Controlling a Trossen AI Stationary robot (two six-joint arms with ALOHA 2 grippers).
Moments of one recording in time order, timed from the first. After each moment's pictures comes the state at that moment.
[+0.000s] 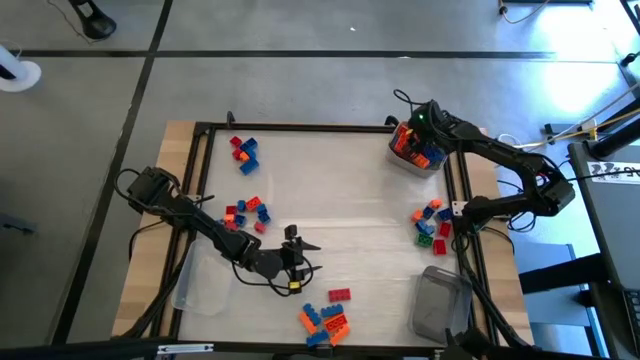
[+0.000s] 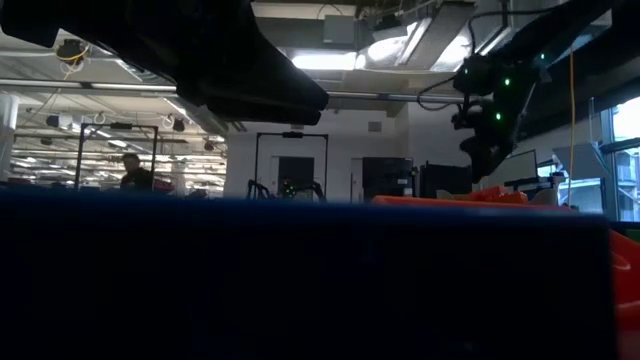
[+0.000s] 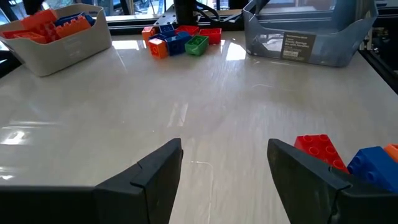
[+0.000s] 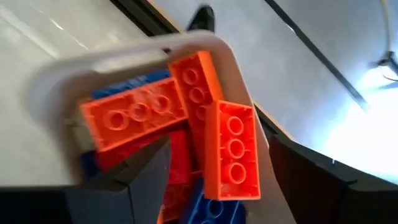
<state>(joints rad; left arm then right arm) -0.49 1.74 0.79 0.51 -0.62 -0.20 -0.88 1.28 0.85 -0.53 0.28 -0.20</state>
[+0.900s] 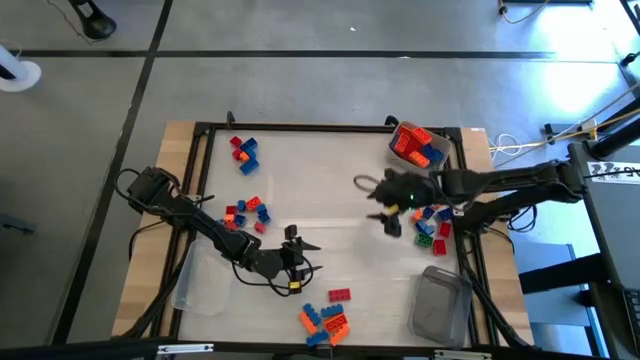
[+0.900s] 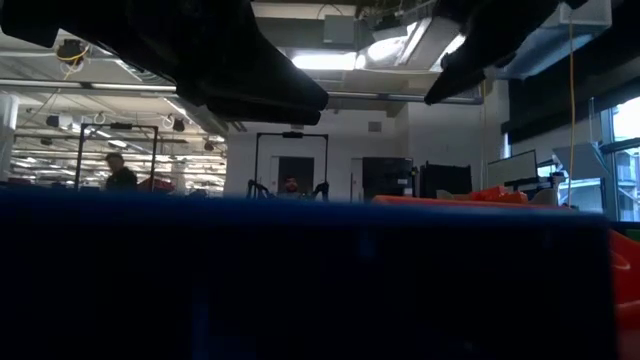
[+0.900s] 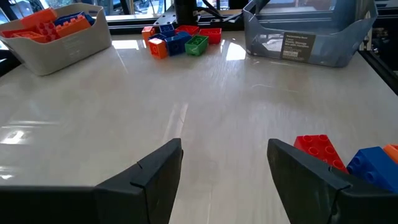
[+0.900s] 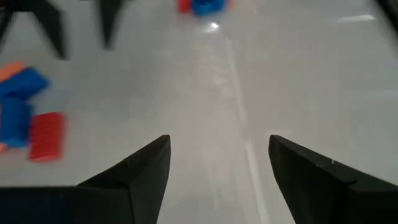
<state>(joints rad) -0.49 1.74 0.79 0.51 -0.62 -0.20 0.06 1.16 0.89 -0.46 0.05 0.08</state>
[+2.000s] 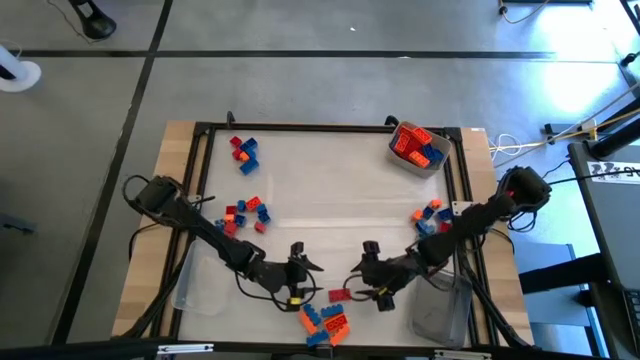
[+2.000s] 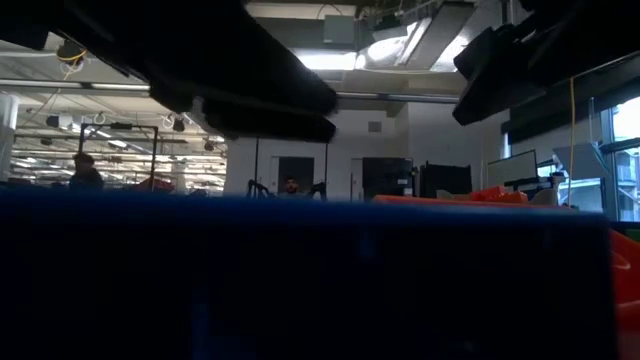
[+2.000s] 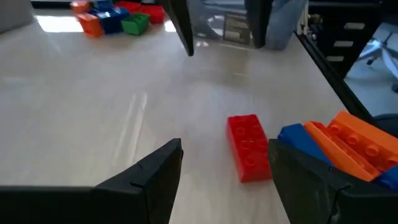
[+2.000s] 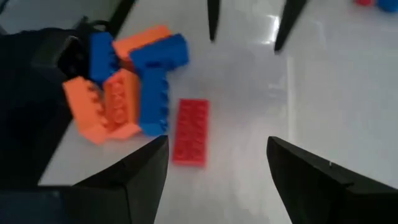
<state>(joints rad) -0.54 1.86 0.88 0.50 -0.48 -0.27 0.59 1.59 0.89 -0.03 0.23 0.28</state>
